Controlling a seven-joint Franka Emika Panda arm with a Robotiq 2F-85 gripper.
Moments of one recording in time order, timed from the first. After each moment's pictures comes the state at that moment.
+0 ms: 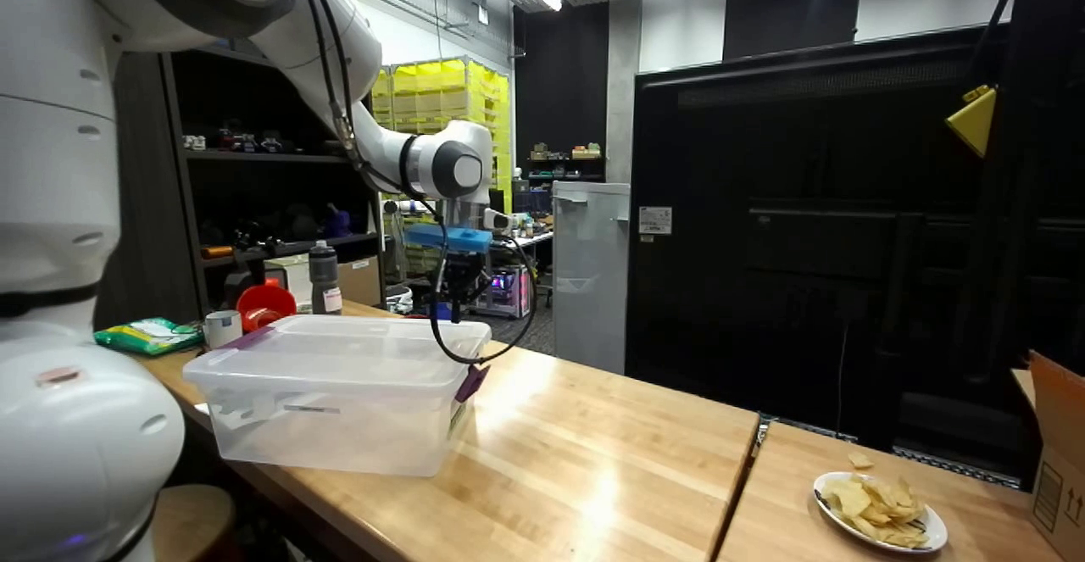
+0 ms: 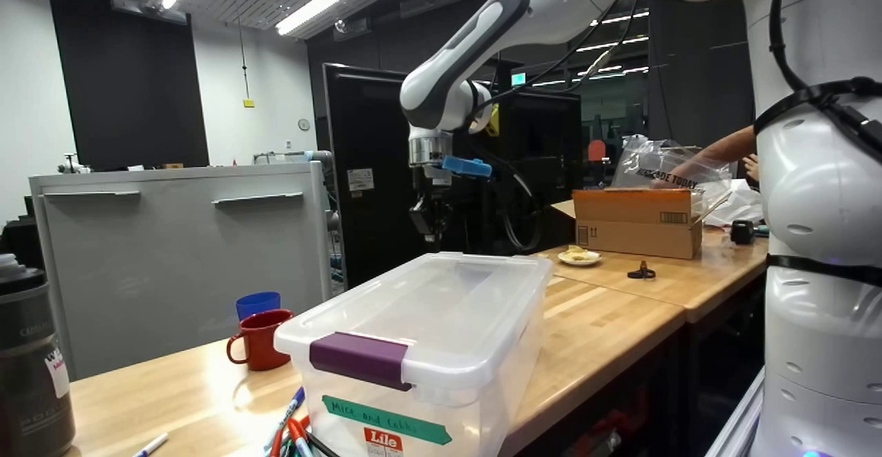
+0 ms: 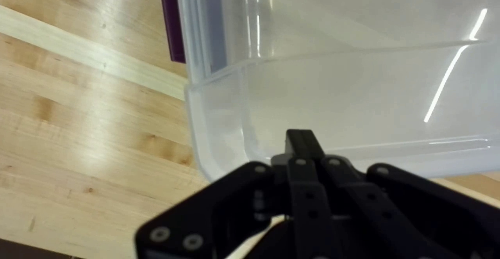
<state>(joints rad) 0.09 0.09 0.09 -2.03 0.09 2.10 -0.23</state>
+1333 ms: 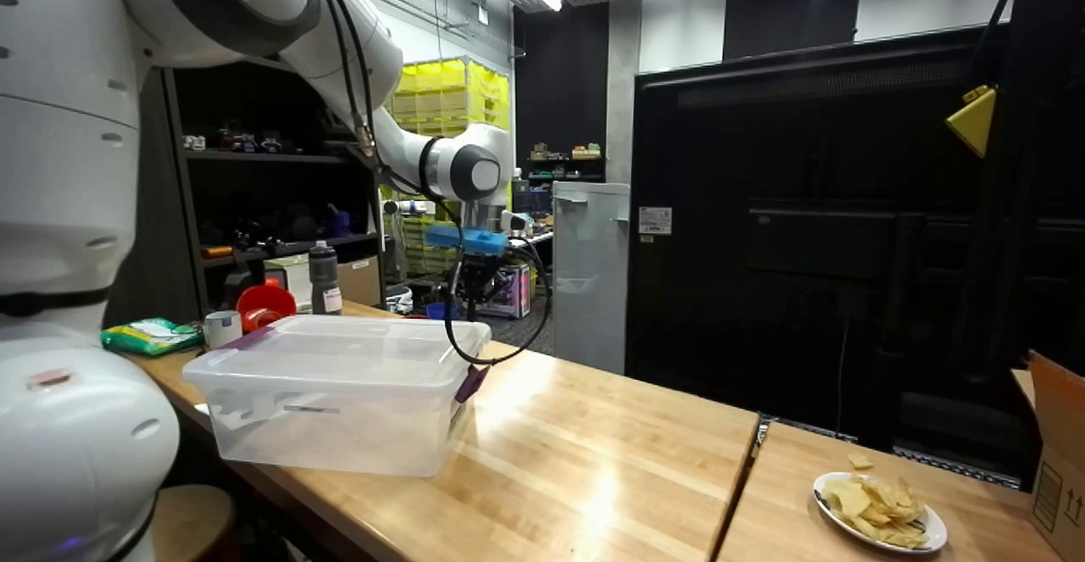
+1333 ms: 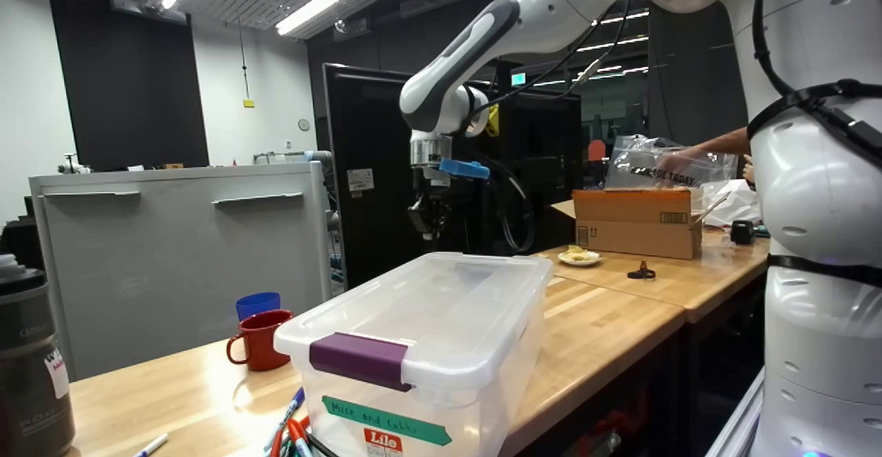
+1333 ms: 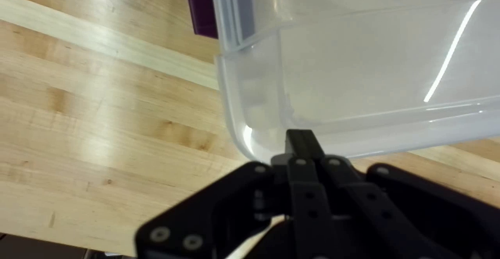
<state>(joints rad) 0.05 0.16 0.08 -1.95 0.11 2.10 -0.22</state>
